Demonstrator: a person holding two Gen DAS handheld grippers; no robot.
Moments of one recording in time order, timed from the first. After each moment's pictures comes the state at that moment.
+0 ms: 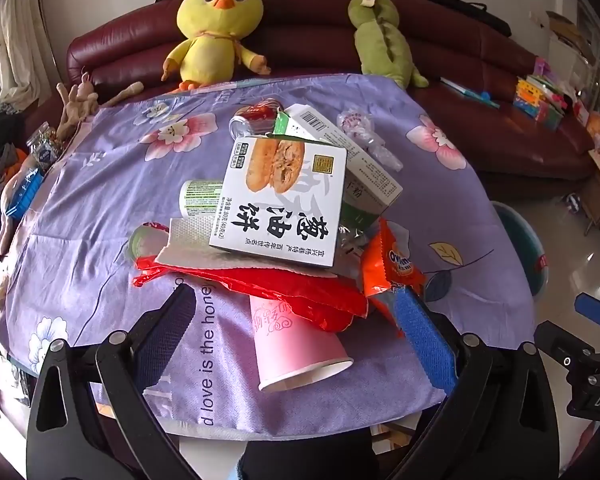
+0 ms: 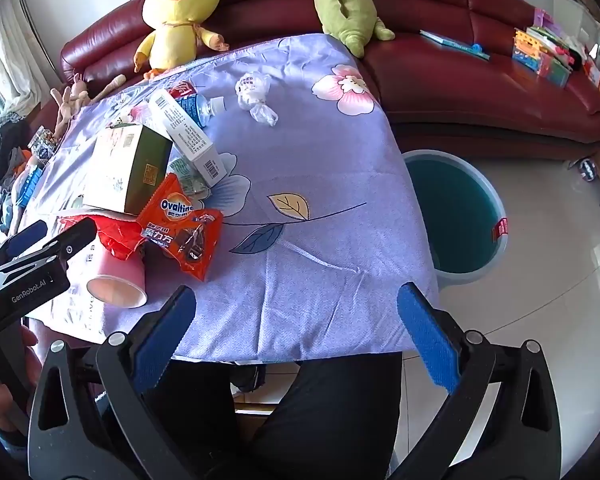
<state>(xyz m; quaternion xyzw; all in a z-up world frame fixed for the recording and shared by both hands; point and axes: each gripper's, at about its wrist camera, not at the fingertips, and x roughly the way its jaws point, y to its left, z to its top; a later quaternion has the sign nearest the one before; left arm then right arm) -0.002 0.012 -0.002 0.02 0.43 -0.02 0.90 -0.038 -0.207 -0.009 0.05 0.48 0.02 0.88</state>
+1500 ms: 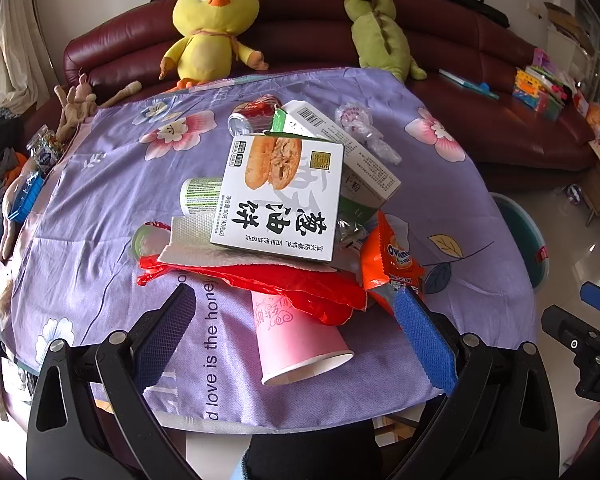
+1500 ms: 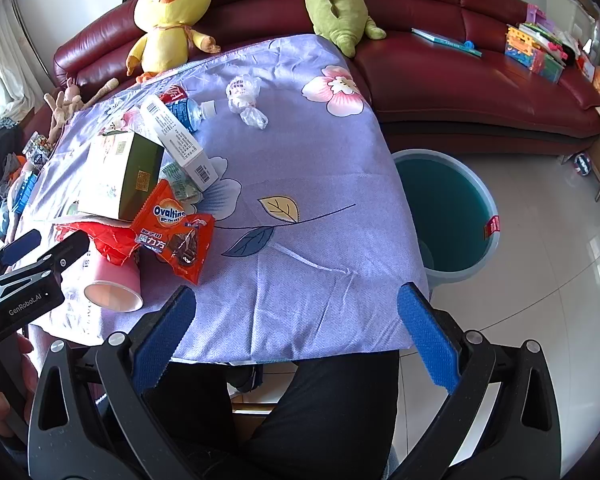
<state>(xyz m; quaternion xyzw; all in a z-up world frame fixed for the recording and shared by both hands) -0.007 0.009 0.000 0.03 0.43 -0.02 0.90 -0.039 -0.213 -0.005 0.05 0.48 0.00 0.88</state>
